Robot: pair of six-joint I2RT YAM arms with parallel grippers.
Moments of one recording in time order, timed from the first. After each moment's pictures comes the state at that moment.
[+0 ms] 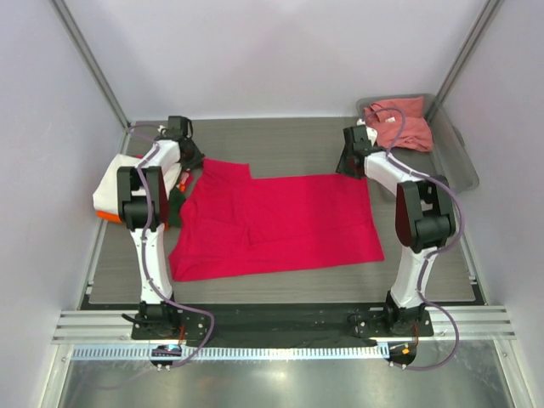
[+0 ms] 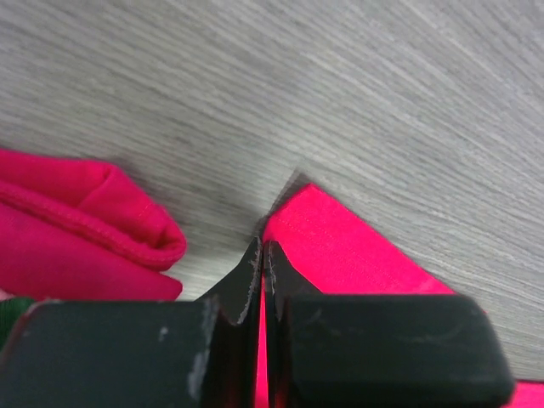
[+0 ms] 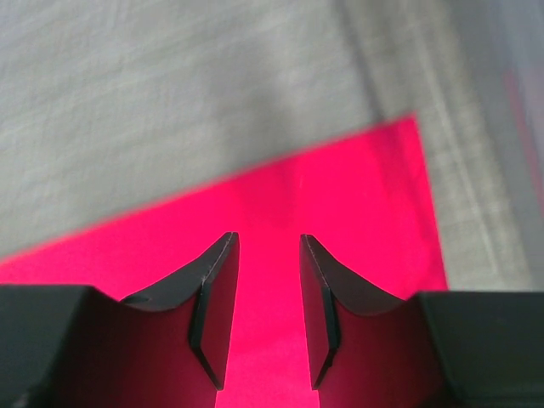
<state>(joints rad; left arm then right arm) -0.02 2.27 1.78 -0.48 0.03 -0.59 0.21 1.91 1.36 -0.35 0.21 0.49</state>
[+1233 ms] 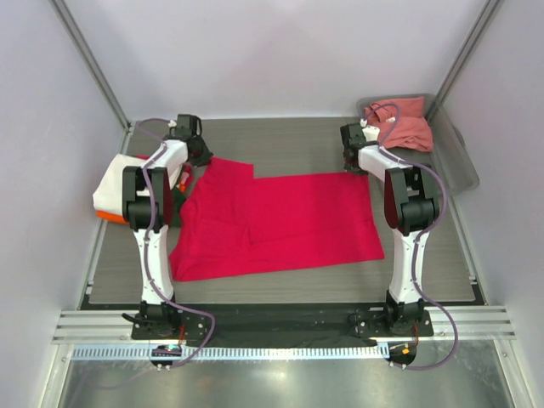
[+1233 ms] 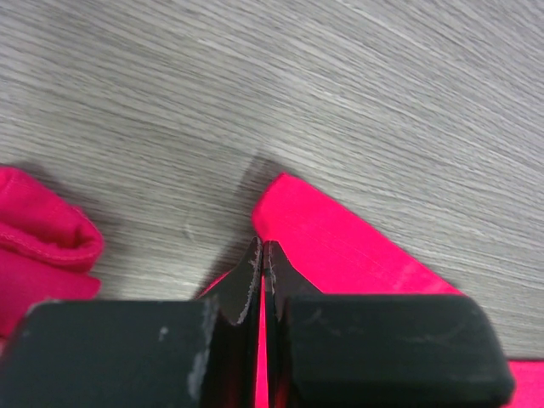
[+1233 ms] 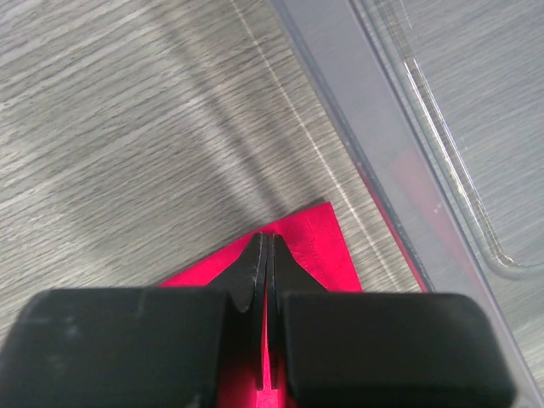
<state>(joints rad) -0.07 2.26 1.77 -0.42 0.03 -0.54 0.18 2.16 1.58 -0.42 0.49 0.46</state>
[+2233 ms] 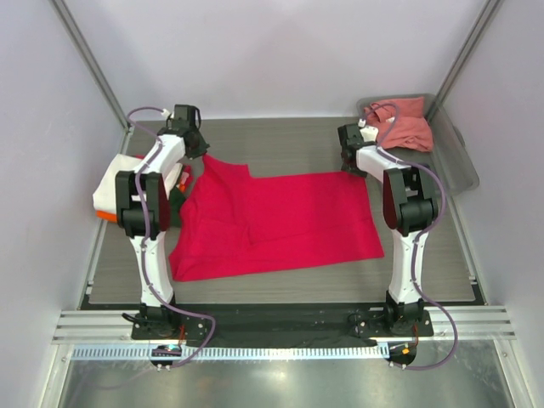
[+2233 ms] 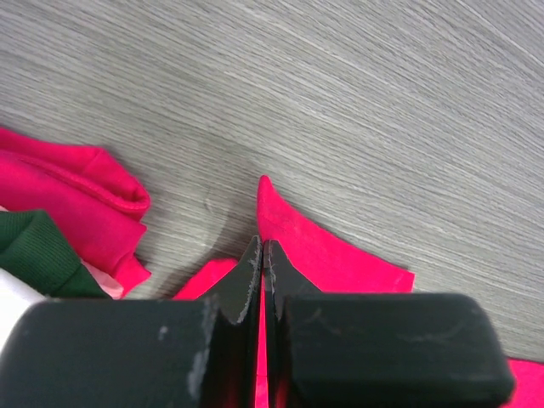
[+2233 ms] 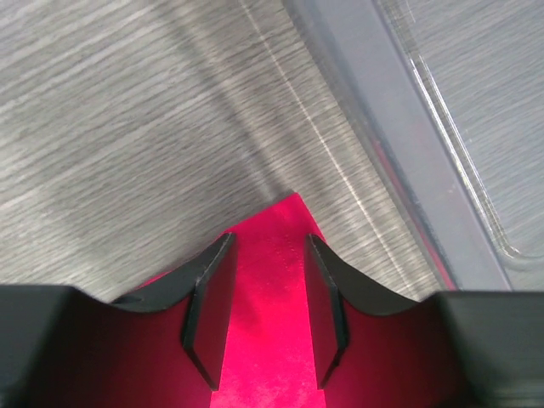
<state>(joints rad) -0.09 2.14 1.78 -0.49 -0.11 -0.55 0.20 2.17 1.58 -0.43 0.50 0.48</state>
